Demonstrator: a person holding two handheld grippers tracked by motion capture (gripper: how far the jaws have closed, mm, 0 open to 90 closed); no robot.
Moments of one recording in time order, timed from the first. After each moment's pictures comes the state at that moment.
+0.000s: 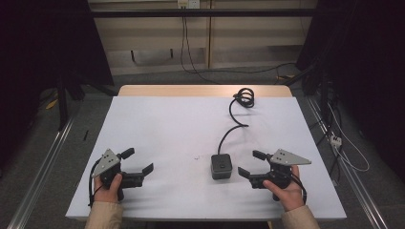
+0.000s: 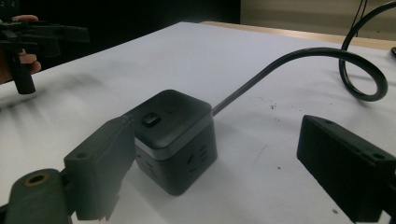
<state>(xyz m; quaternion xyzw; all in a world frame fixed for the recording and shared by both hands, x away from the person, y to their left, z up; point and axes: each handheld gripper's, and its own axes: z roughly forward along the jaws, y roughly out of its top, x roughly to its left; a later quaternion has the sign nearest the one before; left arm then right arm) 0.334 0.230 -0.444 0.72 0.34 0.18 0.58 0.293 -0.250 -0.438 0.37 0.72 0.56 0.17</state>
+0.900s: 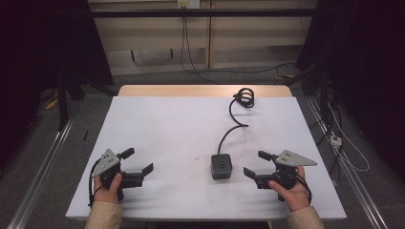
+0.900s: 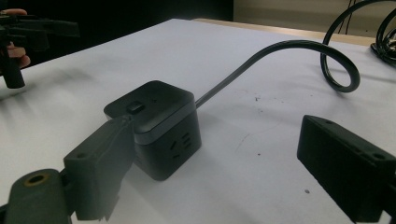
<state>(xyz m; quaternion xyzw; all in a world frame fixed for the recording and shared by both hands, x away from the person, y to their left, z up) 0.334 0.230 -0.444 0.72 0.34 0.18 0.58 0.291 -0.264 -0.441 0.38 0.72 0.55 0.18</state>
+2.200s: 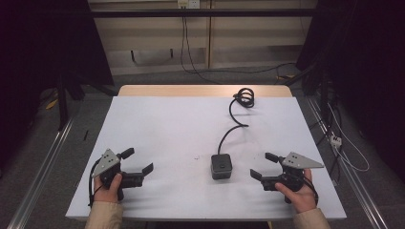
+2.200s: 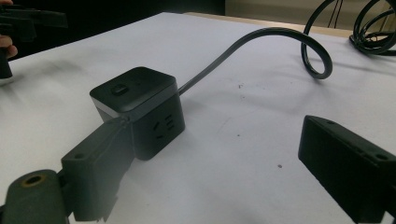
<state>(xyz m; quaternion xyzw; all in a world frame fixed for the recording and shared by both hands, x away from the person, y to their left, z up) 0.334 0.230 -0.444 0.72 0.34 0.19 0.58 0.285 -0.282 -0.445 0.39 0.73 0.54 0.19</state>
